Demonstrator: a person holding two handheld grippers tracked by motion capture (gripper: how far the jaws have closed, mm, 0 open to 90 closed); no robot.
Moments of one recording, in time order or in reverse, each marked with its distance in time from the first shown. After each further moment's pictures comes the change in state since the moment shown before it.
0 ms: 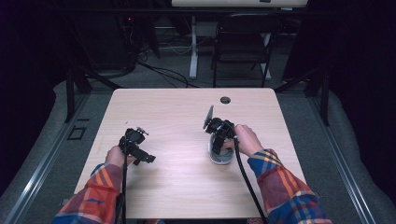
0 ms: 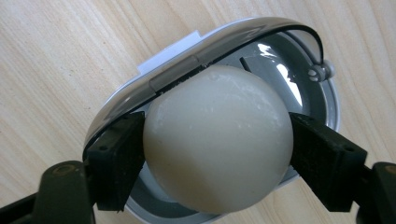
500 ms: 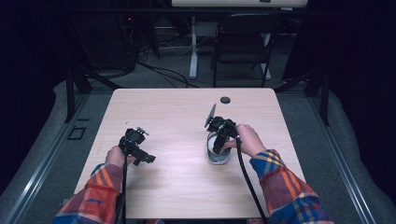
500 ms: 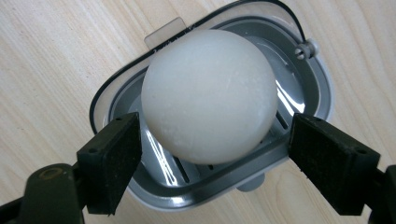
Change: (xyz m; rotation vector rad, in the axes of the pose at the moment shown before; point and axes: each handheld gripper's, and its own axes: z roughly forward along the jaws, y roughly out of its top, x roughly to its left) left arm 0.000 0.000 0.000 0.002 -0.001 0.002; right arm 0.001 -0.006 -0.010 -0.050 0.021 0.010
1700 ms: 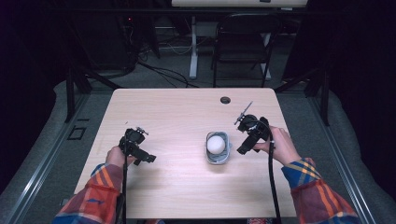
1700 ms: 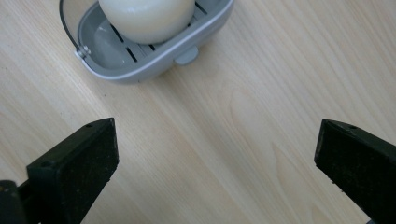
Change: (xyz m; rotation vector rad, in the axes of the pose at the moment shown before) left arm -0.001 0.000 -0.001 -0.020 -0.006 -0.018; right arm -0.019 -0.089 -0.051 -0.141 -0.074 0.083
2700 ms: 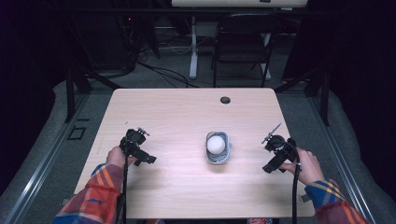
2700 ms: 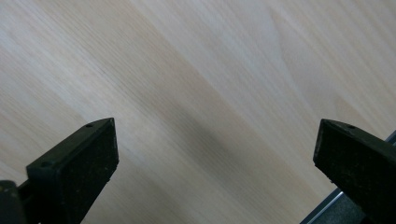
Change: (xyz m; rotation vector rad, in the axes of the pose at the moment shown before) left arm -0.001 0.000 0.002 0.024 -0.003 0.018; right arm -0.018 -0.099 0.025 0.124 -0.023 0.095
